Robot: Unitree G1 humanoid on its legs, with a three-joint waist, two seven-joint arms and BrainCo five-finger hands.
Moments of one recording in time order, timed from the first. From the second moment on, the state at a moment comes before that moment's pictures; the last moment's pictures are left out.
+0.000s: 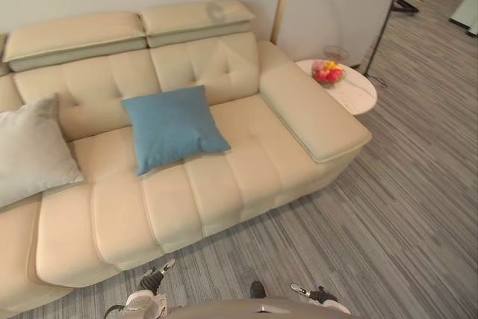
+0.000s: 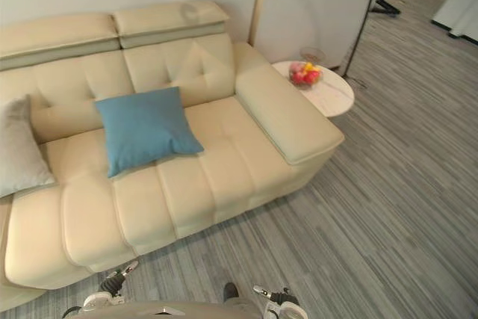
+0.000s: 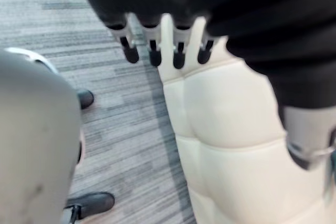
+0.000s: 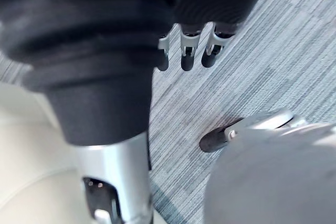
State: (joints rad) left arm 0.07 0.07 0.11 1.08 -0.05 -0.03 0.08; right arm 0.08 -0.05 -0.38 1.04 0.07 0.03 -0.11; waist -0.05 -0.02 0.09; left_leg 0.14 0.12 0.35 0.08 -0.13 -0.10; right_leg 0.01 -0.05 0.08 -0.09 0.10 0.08
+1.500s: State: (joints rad) left arm 0.01 0.07 0.08 1.07 -0.04 -0.02 0.06; right arm 0.04 -0.09 -0.34 1.08 0.05 0.03 -0.12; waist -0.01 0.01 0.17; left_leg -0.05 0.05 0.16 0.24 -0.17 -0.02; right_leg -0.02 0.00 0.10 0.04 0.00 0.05
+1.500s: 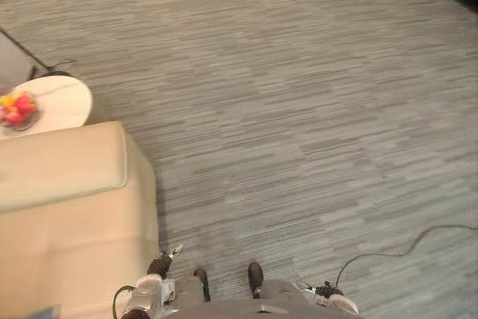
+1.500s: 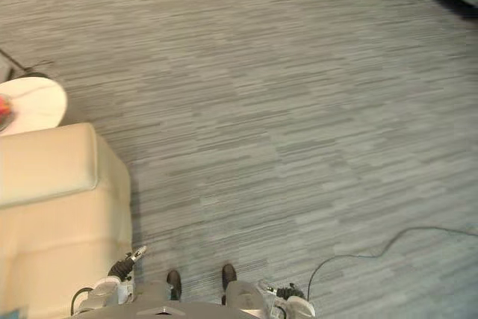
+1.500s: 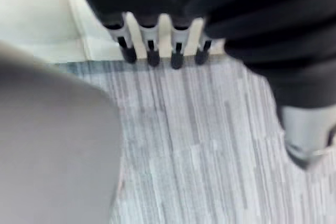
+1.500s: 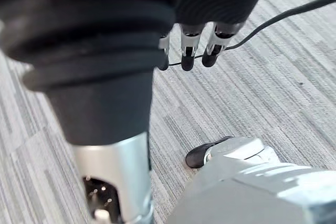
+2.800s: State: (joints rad) left arm 0.01 0.02 0.13 0.99 -0.08 -0.05 0.06; right arm -0.06 -0.12 -0.27 1.08 0.10 0.01 -0.16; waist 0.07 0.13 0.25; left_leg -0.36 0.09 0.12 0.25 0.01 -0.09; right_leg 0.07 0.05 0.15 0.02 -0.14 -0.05
